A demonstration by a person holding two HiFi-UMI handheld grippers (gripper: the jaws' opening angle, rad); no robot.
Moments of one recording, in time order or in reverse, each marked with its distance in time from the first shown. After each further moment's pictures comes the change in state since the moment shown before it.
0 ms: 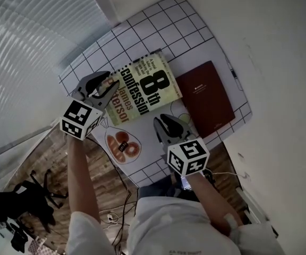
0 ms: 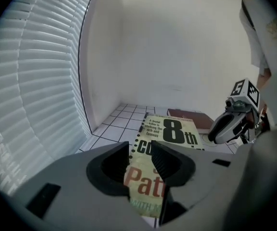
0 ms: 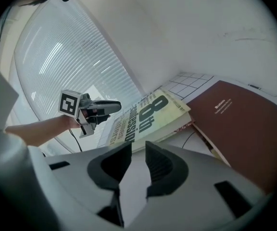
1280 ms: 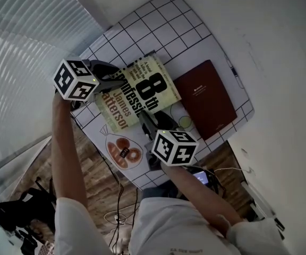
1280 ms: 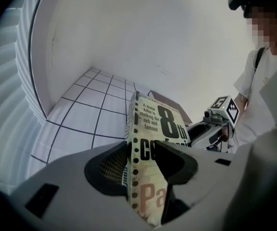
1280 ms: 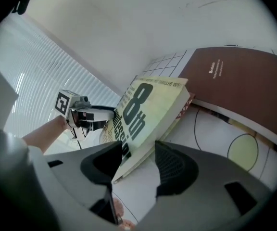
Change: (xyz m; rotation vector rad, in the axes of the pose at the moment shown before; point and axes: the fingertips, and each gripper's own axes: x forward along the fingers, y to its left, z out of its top) left arm 0.060 -0.002 -0.016 -0.076 0.357 -0.547; right arm 0.049 -0.011 0.002 0.412 -0.006 -0.134
